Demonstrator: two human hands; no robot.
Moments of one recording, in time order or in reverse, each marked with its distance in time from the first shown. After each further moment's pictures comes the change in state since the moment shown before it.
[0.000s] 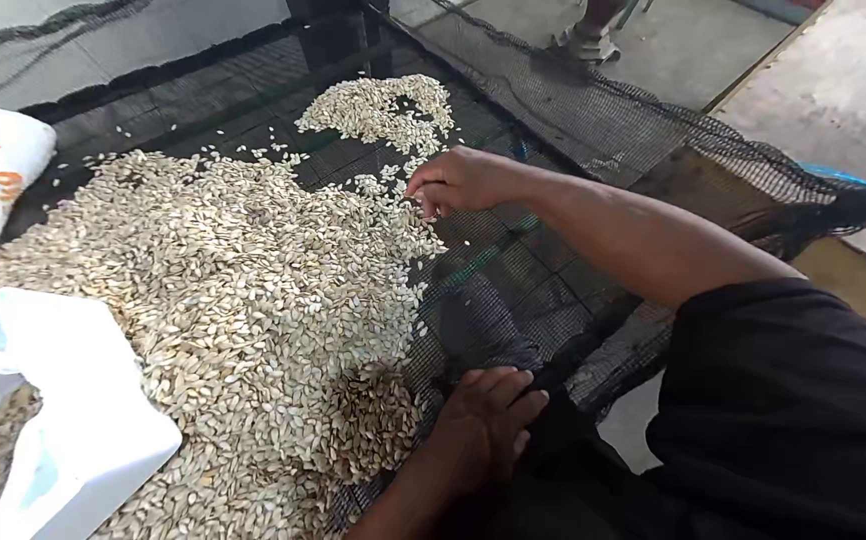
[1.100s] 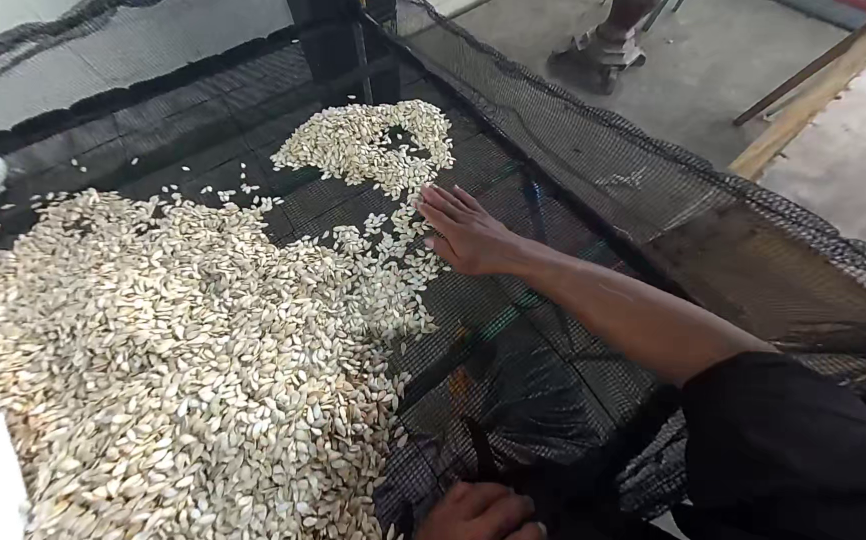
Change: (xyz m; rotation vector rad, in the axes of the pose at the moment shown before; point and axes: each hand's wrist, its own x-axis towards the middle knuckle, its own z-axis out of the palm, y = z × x) left_hand 0.007 -0.014 0.000 -0.194 0.154 -0.035; right_hand 0.021 0.129 0.040 -0.353 0.283 0.005
